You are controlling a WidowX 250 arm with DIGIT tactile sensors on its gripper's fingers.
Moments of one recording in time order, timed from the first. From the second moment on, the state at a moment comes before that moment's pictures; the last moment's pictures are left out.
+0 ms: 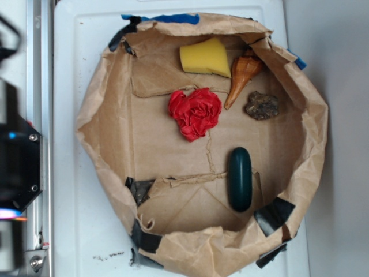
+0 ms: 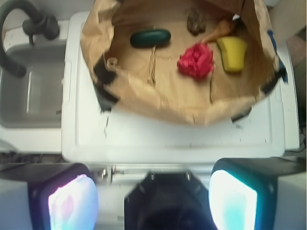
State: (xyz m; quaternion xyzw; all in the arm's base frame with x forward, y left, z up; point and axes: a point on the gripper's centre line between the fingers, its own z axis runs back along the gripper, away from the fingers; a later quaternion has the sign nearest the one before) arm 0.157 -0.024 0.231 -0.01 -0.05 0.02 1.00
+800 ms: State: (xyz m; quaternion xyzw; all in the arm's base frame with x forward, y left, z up) arm 0.253 0.007 0.197 -0.05 -0.13 -0.03 0.99
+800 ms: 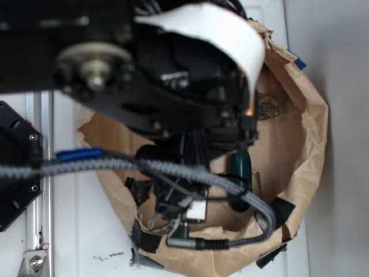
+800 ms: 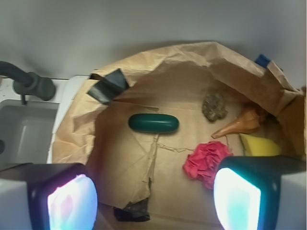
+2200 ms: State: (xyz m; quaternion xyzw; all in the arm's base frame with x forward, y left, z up) arm 0.305 0.024 0.067 0.05 -0.05 -0.01 1.00
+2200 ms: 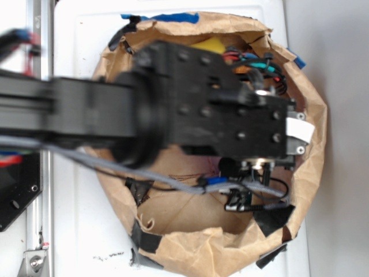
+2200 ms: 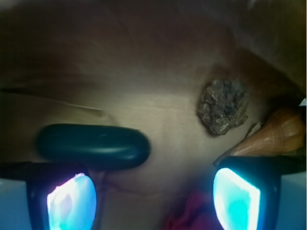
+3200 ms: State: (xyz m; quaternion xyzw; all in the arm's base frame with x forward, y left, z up) arm 0.309 0.025 0.067 0.05 -0.06 -0.02 1.00
